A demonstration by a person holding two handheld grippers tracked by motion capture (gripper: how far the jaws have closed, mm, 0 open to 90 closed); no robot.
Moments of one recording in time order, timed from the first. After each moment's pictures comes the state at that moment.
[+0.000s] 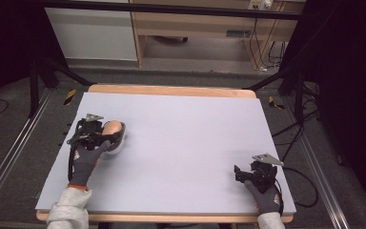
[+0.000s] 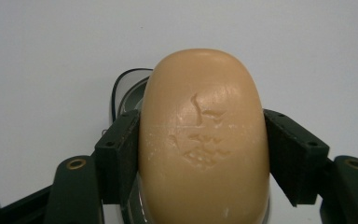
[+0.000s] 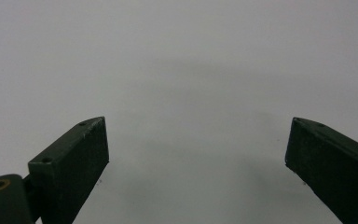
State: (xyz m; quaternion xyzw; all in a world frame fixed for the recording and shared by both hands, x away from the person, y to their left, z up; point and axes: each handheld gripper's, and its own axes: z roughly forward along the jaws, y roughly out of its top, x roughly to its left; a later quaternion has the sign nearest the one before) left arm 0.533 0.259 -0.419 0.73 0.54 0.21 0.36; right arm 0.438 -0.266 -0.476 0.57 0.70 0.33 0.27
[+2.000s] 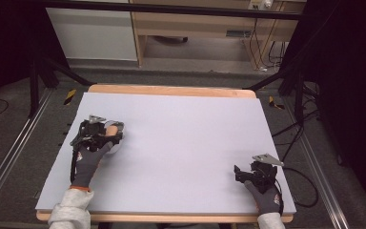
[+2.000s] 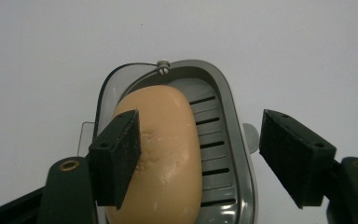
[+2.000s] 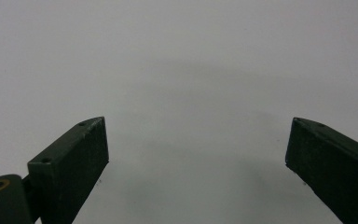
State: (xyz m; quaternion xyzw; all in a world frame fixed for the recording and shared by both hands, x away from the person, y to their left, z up) left arm 0.531 0.252 -0.424 0.73 0.54 0.22 0.36; right arm 0.437 -0.266 -0.475 0.57 0.70 0.33 0.27
